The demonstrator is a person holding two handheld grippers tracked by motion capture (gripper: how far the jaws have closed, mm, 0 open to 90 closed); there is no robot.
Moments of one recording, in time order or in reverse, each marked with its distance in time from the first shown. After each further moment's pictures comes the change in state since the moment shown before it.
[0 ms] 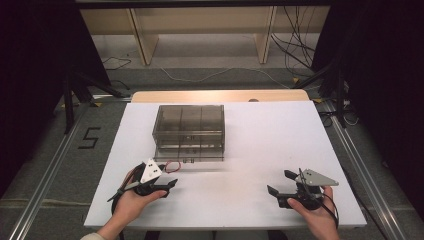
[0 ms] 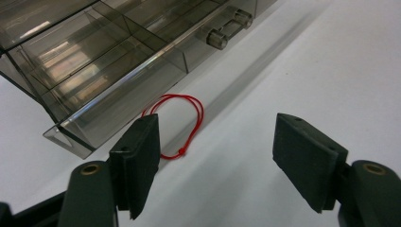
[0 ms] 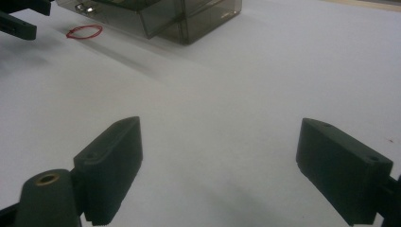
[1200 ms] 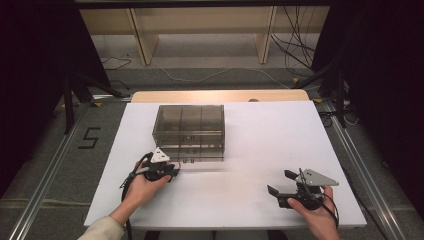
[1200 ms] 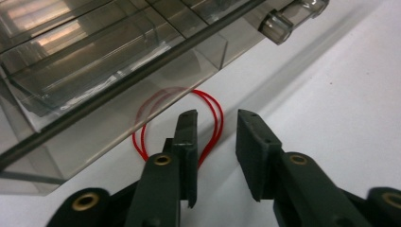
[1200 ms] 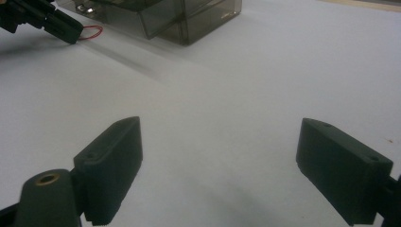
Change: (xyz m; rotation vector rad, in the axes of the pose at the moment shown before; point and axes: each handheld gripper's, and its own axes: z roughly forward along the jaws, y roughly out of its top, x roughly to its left) left arm 0.020 0.013 0.039 0.148 -0.061 -0.173; right arm 0.000 0.000 0.000 0.000 0.002 0.002
